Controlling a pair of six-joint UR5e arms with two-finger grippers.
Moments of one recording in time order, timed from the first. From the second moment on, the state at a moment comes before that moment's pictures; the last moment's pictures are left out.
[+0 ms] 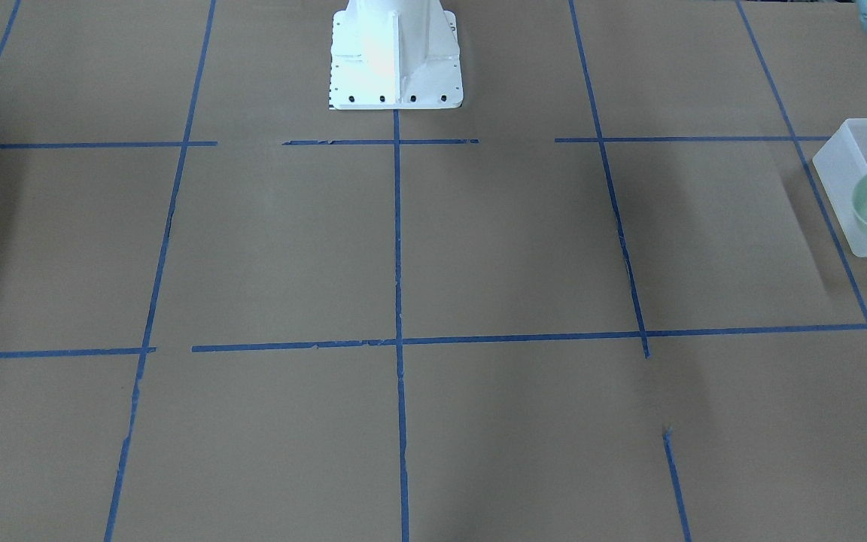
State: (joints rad) left arm -1.44 -1.61 -1.92 -1.56 -2.05 0.27; right arm 1.62 -1.59 1.79 -1.68 2.31 -0.23
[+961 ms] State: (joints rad) left arm -1.67 -1.25 -1.44 -2.21 -2.20 0.60; right arm 1.61 -1.59 1.80 -1.62 2.31 -0.22
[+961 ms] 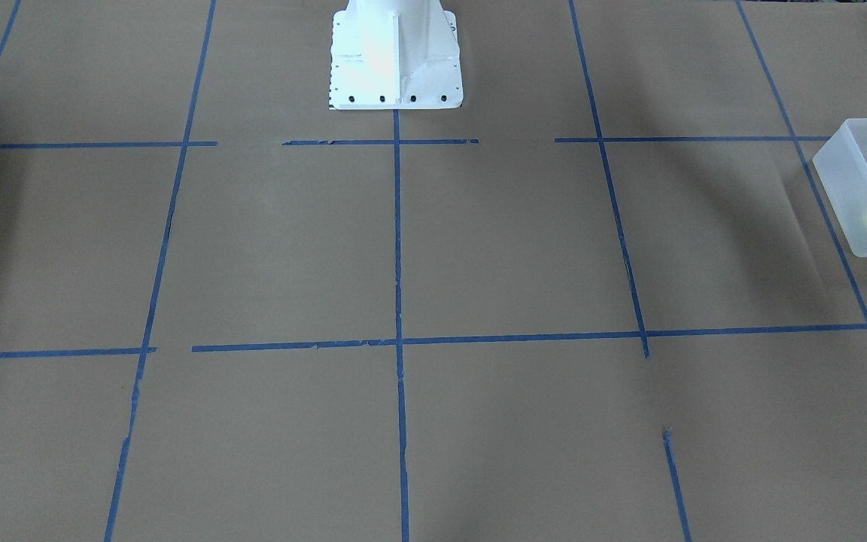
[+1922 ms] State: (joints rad) left arm -1.67 -1.25 -1.50 -2.31 -2.21 0.39; right arm 1.60 -1.60 1.80 -1.61 2.31 -0.16
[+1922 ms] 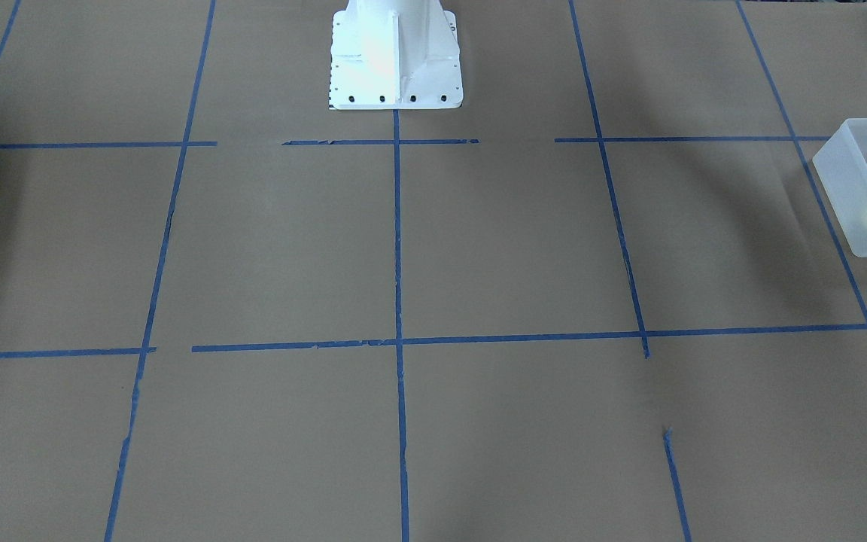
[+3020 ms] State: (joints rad) left arm -1.53 -1.29 -1.72 -1.99 -2.37 -0.07; right arm 1.48 -1.69 1.86 -1.58 2.32 0.02
